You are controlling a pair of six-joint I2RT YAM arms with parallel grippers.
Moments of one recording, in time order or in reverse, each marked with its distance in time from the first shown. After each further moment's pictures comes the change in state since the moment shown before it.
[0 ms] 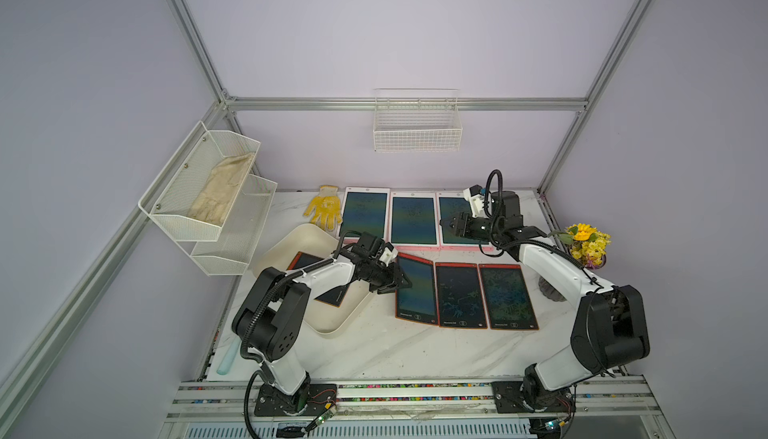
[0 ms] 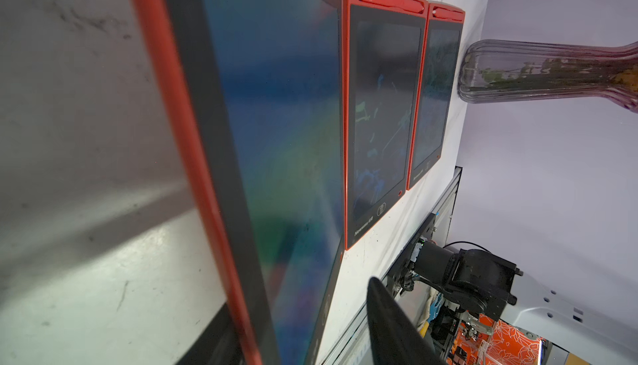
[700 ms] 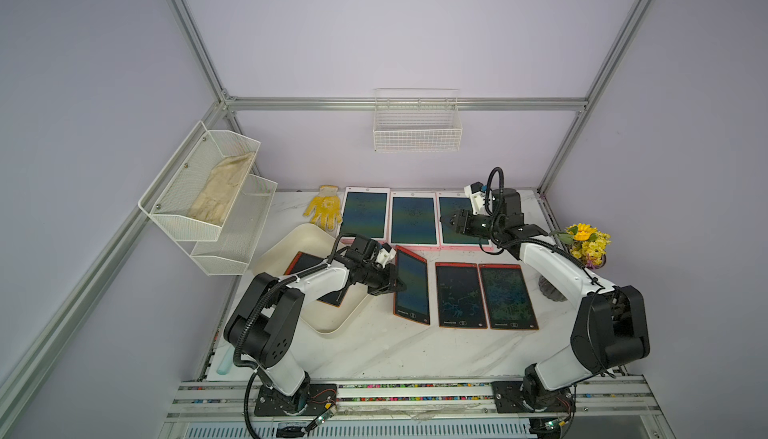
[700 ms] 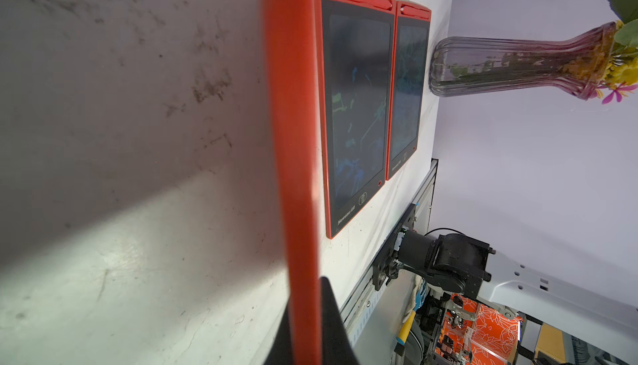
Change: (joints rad) left arm 0.018 -0.056 -0.082 0.087 0.075 -0.011; right arm 0.000 0.000 0.019 0.002 0.005 0.019
